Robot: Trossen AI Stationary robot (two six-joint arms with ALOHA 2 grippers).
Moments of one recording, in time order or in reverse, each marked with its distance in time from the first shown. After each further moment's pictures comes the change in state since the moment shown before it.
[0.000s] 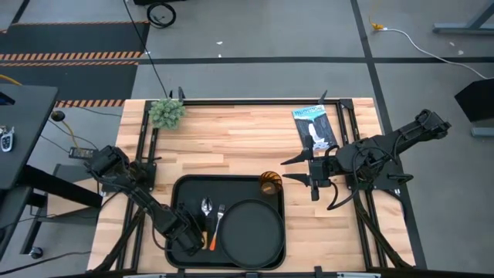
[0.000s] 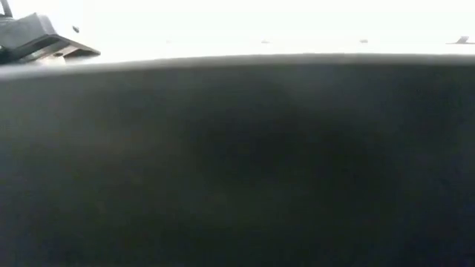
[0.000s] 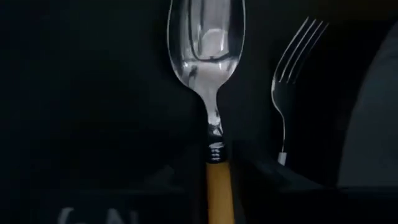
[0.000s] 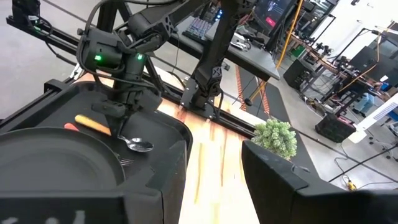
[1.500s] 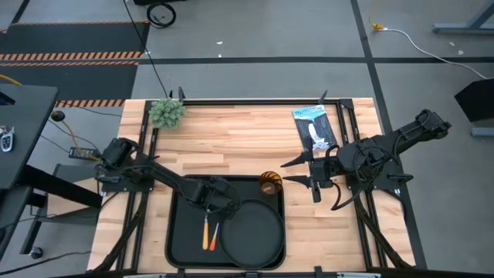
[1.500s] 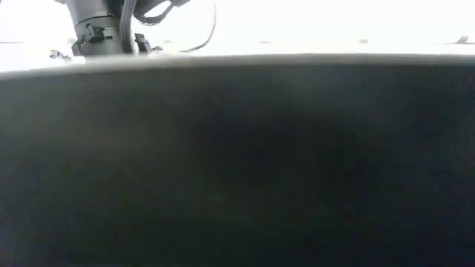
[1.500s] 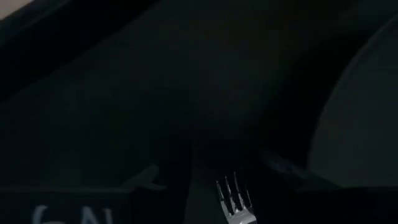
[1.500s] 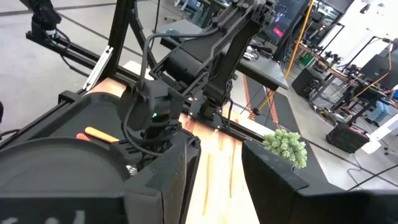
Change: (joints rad) left arm 0.388 0.034 0.127 -0.041 0.170 0.940; right arm 0.000 0.000 0.000 0.029 -0.050 0.000
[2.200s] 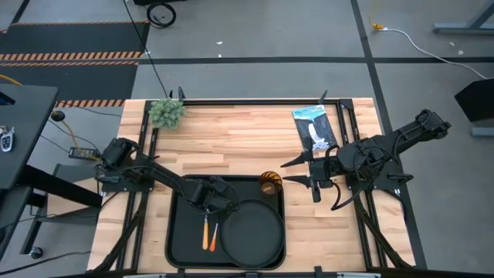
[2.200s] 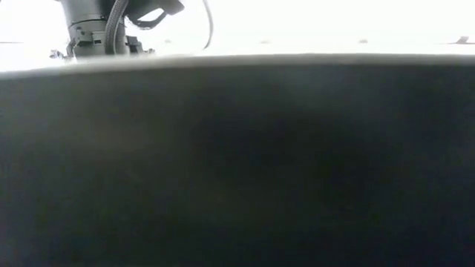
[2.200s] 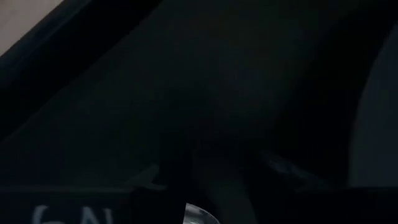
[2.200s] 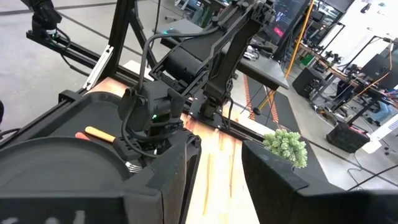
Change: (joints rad) left arm -0.003 0.000 0.000 -0.079 0.008 0.097; right arm 0.000 0.000 0.000 -0.002 -0.002 0.000
